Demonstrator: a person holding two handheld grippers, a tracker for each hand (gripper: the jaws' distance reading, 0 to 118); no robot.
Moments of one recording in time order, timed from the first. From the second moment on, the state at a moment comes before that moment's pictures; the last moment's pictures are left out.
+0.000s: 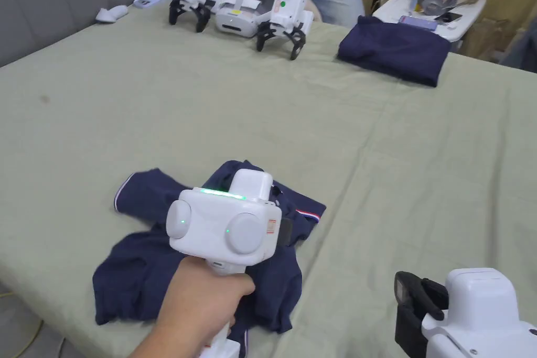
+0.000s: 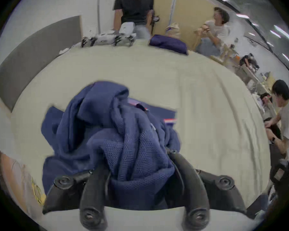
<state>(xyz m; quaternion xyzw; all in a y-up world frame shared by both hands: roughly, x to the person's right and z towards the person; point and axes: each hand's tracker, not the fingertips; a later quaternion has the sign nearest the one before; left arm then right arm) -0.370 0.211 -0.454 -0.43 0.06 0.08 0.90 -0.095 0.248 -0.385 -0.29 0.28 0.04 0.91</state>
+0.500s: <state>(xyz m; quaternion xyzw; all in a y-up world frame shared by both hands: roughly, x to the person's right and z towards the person) -0.022 0.287 -0.554 -0.32 -0.16 0.00 0.93 0.155 0.344 -0.357 -0.21 0.05 0.03 0.98</state>
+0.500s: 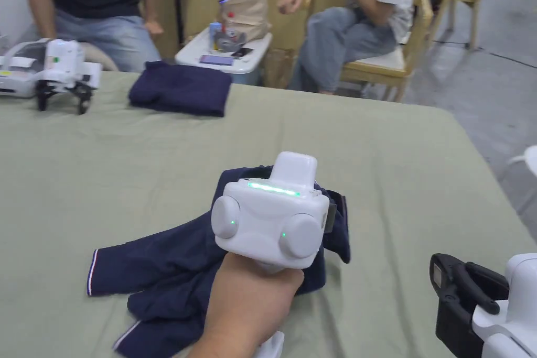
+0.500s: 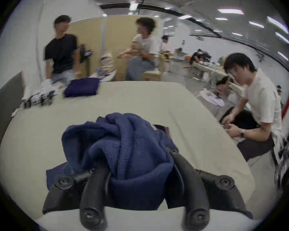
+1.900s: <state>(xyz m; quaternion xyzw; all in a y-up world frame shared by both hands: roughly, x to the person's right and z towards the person) -0.182 0.334 -0.232 -0.18 -0.06 0.07 0.98 0.145 0.306 -0.212 -0.20 0.04 -0.01 0.98</state>
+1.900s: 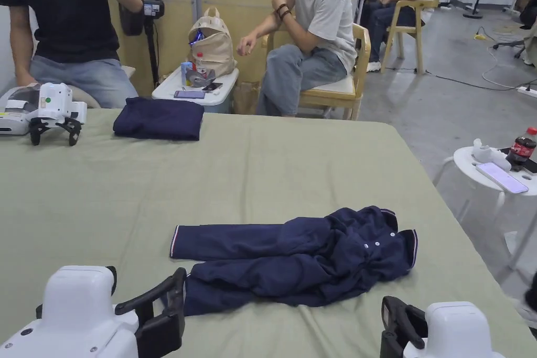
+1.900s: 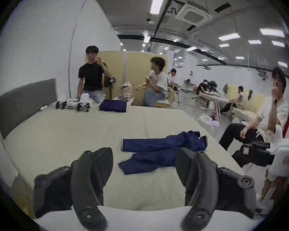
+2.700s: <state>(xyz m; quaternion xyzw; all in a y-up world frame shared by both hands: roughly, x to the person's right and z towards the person) -0.112 0.214 -0.382 -0.33 -0.10 0.02 0.94 0.281 0.223 -0.481 -0.35 0.03 -0.04 0.94</state>
